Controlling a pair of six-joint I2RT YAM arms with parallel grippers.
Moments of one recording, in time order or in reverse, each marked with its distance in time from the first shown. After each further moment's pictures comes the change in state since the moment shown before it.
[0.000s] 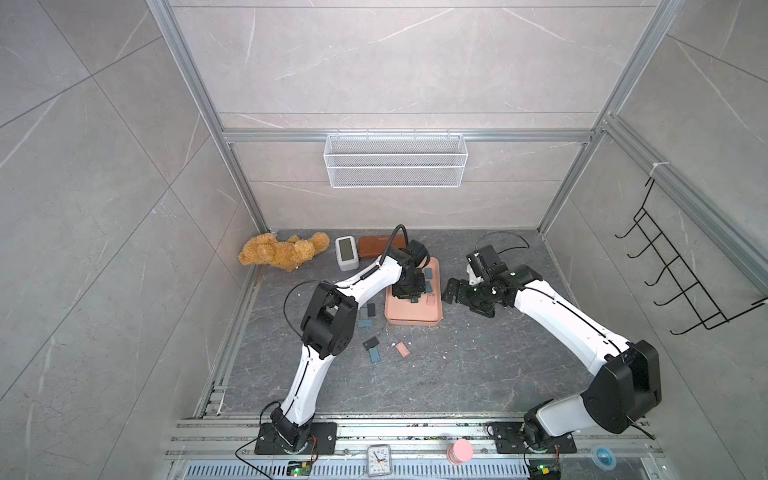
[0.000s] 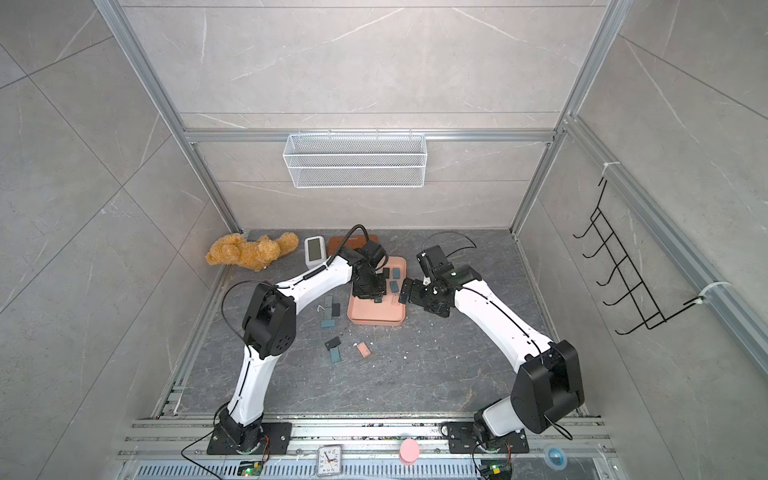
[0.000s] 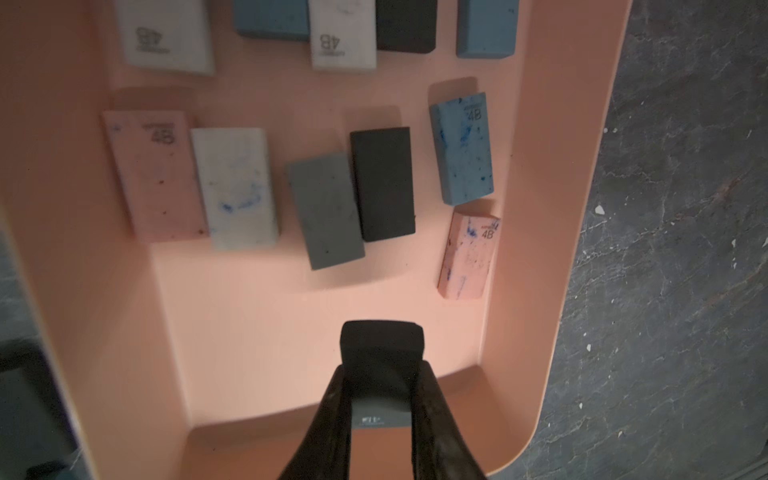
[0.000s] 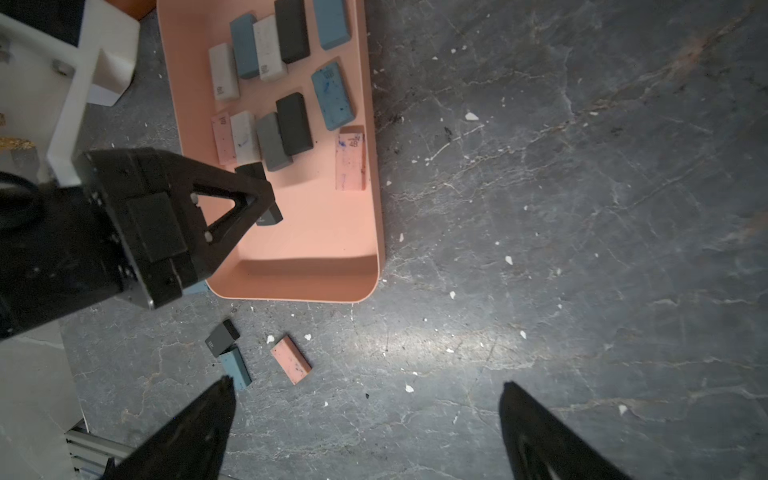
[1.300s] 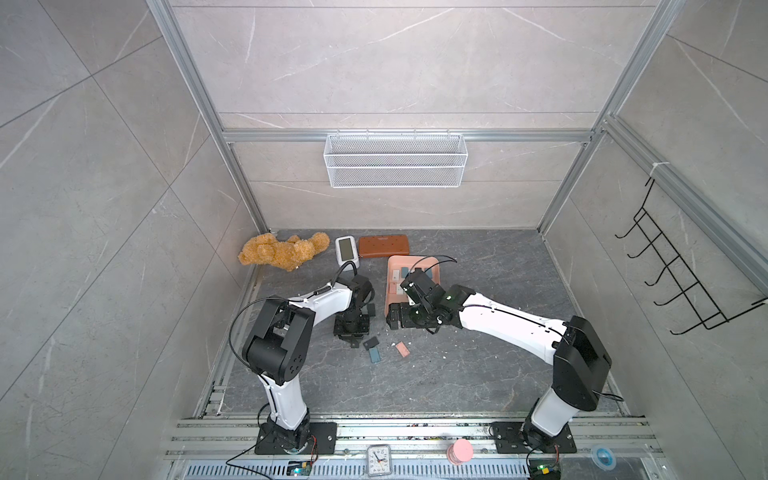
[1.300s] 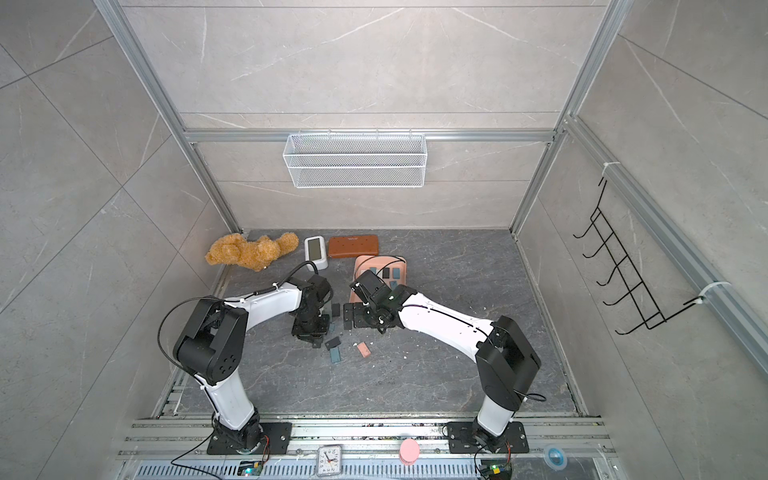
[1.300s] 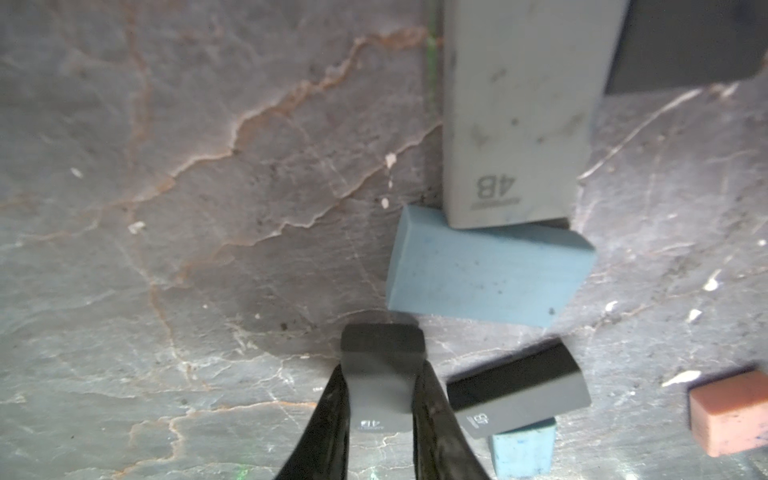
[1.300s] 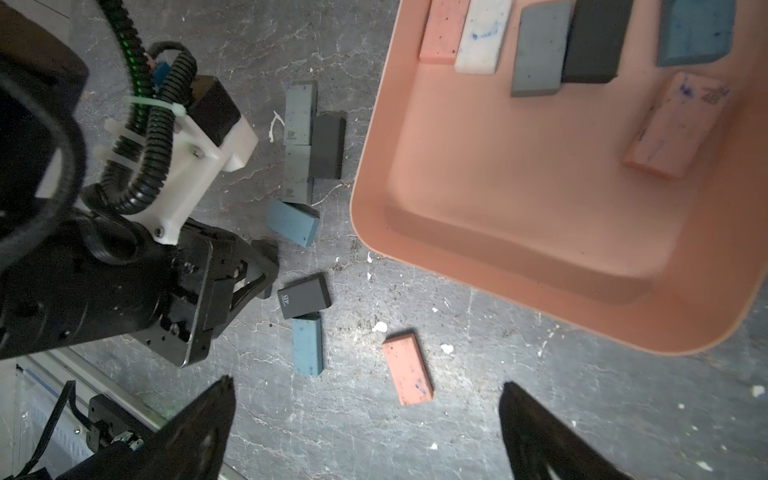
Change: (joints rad) left arm 0.221 -0.445 -0.808 0.000 -0.062 0.227; right arm 0.420 0.225 0.069 0.267 0.091 0.023
